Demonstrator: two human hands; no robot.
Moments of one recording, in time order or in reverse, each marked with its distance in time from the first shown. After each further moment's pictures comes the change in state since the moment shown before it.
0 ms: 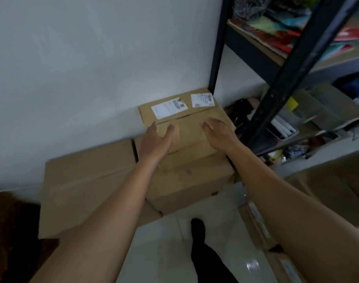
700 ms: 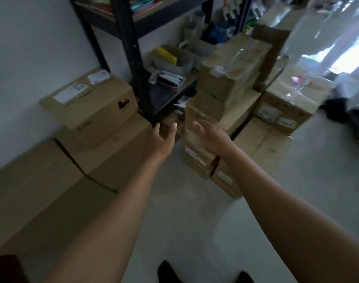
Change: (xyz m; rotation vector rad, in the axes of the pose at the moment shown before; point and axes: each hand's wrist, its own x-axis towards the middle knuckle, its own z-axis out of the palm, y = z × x) left_hand -0.291 0.035 0.138 0.072 -0.433 0.204; right_hand -0.349 0.154 -0.051 0.090 0.269 0.352
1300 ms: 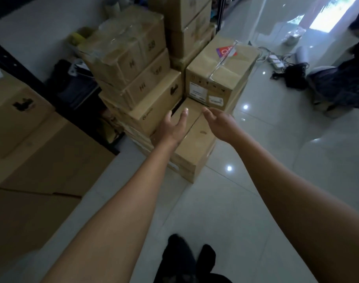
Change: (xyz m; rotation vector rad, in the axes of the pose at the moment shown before) left_hand -0.081 0.151 0.334 0.080 -0.154 0.040; right_hand -0.027 0.317 -0.182 0.182 0.058 0.181
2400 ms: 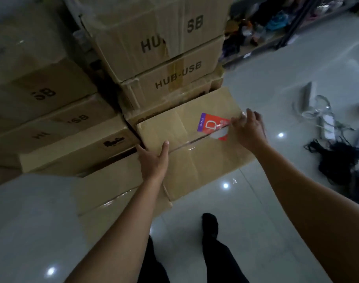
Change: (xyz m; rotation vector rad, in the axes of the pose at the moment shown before) left_hand 0.340 0.127 0.244 -0.325 0.575 -0.607; right_hand 0.528 0.133 -0.198 -0.283 -0.123 -0.058
